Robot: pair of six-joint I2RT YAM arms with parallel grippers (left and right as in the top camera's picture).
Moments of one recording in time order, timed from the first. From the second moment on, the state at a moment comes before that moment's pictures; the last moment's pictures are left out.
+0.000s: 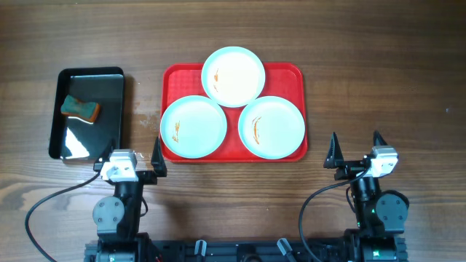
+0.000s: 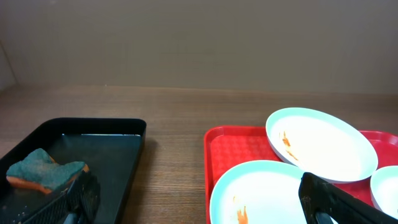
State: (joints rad) left arm 0.02 0.01 0.01 -0.07 0.02 -0.05; right arm -0.01 0.02 0.01 0.00 -0.06 0.07
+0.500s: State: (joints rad) left arm 0.01 0.01 0.01 0.22 0.73 -0.51; right arm -0.01 0.02 0.01 0.00 -0.06 0.07
